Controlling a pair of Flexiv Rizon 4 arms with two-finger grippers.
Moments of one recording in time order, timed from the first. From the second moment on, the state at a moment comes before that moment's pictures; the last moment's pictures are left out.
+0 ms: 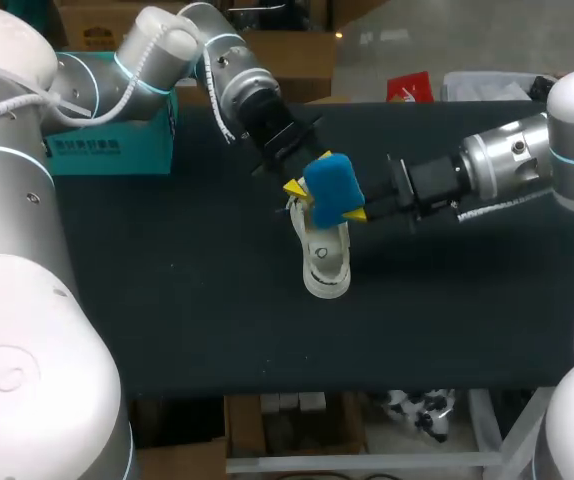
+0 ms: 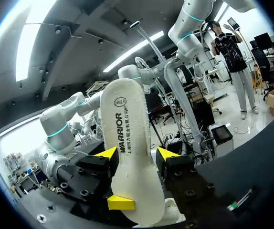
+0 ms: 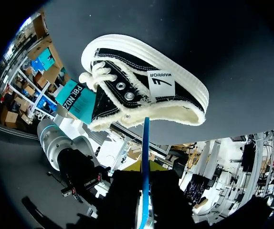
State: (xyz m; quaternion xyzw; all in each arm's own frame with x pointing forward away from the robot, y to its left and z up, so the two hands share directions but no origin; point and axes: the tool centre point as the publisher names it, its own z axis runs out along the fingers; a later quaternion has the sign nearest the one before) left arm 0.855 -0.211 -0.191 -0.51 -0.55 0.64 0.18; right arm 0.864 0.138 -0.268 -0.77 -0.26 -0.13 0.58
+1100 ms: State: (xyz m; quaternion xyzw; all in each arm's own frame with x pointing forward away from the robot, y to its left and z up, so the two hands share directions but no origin) left arm 0.904 -0.146 -0.226 -0.40 -0.72 0.54 0.20; right arm 0.843 0.142 -0.285 -0.75 -0.33 -0.11 0.55
